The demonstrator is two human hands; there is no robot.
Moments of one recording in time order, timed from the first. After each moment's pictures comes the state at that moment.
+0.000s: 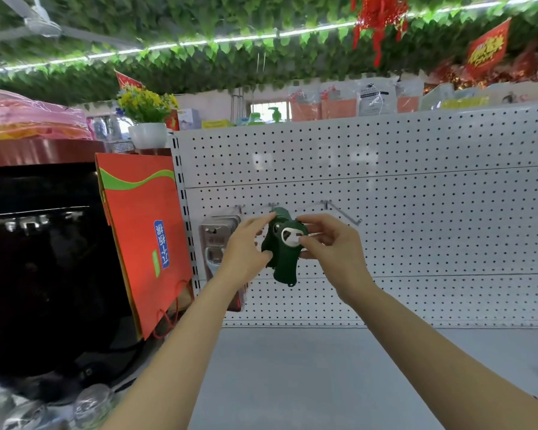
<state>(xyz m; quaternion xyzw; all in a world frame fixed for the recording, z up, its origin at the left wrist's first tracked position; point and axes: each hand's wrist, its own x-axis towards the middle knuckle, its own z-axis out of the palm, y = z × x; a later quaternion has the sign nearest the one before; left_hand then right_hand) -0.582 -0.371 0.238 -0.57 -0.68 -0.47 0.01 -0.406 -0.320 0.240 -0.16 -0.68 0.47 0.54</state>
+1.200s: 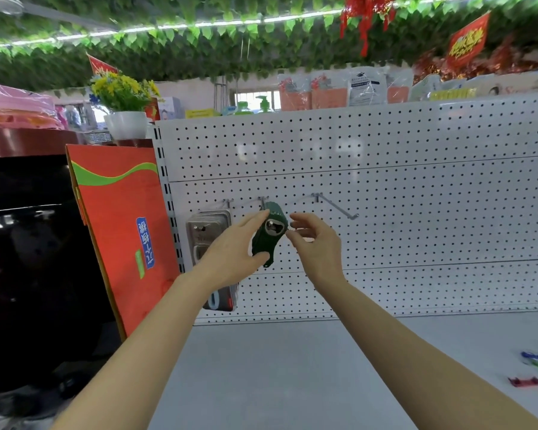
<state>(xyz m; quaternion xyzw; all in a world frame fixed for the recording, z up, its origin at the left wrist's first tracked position) -0.590 -0.387 0.252 -0.67 -0.68 -0.28 0.06 -0.447 -0.287 0.218 -0.26 -0.68 0.36 0.58</state>
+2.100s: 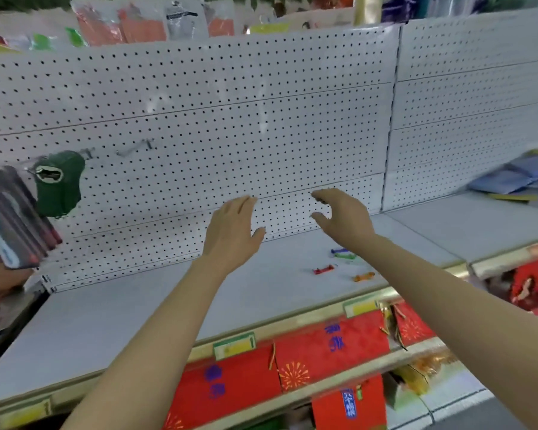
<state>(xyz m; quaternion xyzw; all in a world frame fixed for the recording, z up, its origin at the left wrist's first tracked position) -0.250 -0.291 0.148 -0.70 -0.67 -0.21 0.12 -0.030 -0.207 0.133 -0.46 -0.80 0.03 0.38</state>
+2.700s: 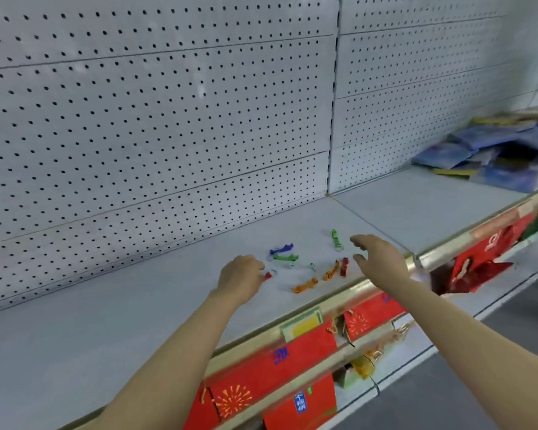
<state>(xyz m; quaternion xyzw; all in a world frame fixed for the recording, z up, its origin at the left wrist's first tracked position) -0.141 -0.105 -0.016 -0.76 -0.65 -0.03 -0.07 0.159 -0.094 -0.008 -0.65 -0.72 0.10 0.22</state>
